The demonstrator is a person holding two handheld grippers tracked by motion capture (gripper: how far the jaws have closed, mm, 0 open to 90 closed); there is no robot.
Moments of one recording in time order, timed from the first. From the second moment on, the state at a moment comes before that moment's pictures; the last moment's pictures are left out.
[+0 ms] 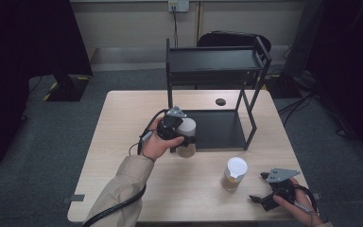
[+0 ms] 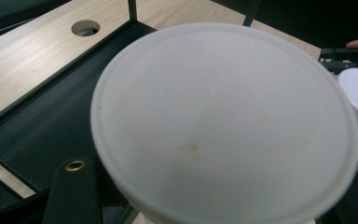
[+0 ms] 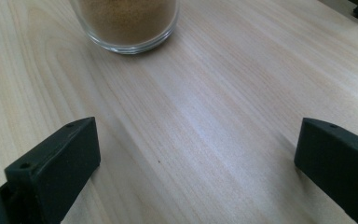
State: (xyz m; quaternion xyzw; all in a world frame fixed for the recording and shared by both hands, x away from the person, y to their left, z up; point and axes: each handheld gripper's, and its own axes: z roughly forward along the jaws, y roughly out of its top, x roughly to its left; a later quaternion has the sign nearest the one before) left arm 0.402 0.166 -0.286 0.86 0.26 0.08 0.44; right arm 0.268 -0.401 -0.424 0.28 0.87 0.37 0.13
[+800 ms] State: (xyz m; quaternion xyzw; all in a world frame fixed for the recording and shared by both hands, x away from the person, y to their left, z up) left arm 0.421 0.146 -0.241 0.86 0.25 0.08 0.44; right arm 0.268 -0.401 -0.424 0.28 0.87 0.37 0.13
